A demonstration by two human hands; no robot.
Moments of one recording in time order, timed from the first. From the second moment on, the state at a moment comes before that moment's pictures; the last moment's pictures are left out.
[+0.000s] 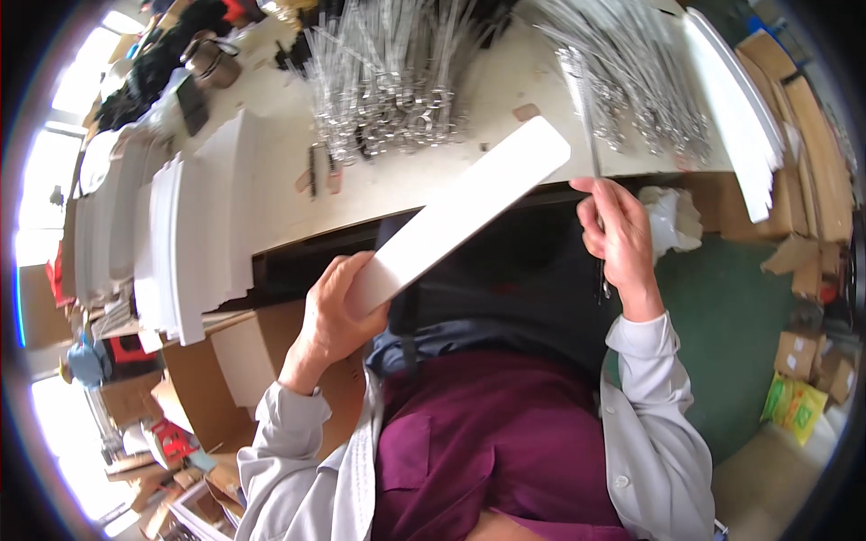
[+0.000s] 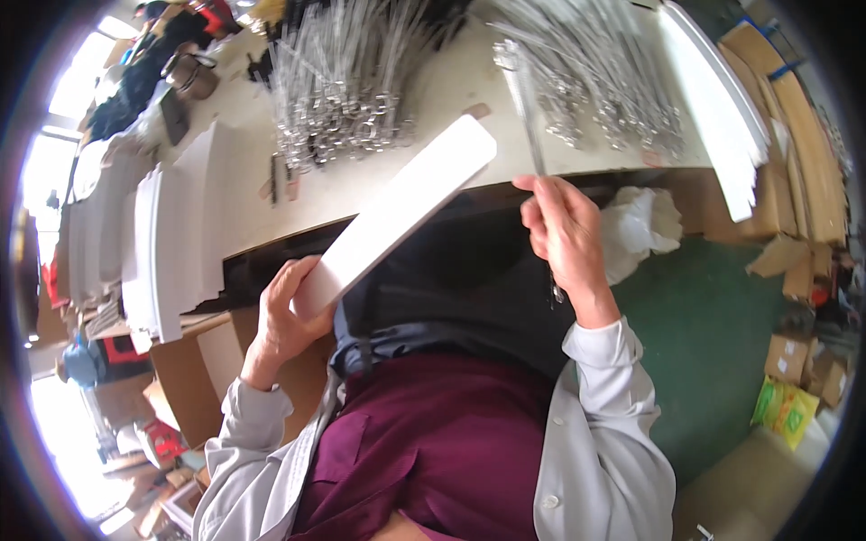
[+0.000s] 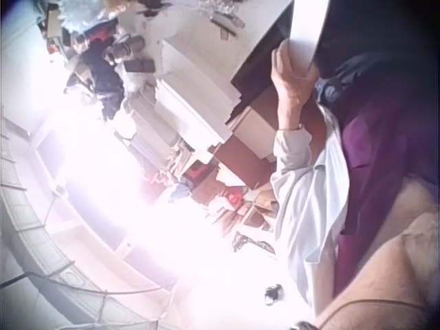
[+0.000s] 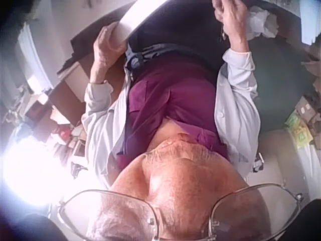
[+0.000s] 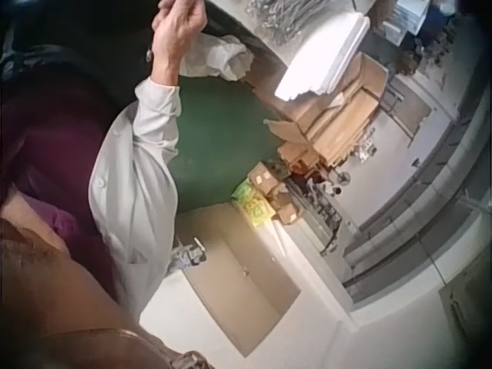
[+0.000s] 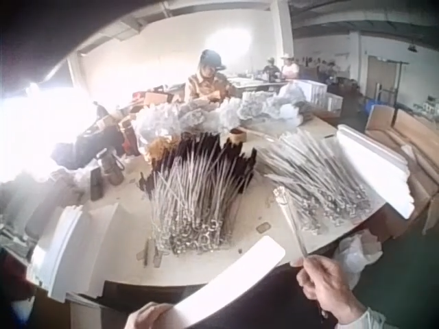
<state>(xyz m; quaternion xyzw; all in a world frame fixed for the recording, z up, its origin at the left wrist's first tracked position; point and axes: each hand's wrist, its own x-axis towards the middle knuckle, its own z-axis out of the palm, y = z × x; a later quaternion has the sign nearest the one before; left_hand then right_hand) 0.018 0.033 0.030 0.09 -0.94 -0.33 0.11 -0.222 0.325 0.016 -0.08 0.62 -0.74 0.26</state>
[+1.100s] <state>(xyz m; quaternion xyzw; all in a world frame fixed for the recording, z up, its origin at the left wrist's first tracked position) -0.041 0.049 0.000 0.06 -0.75 -0.55 -0.37 -0.190 0.322 -0.013 -0.21 0.72 -0.56 0.35</state>
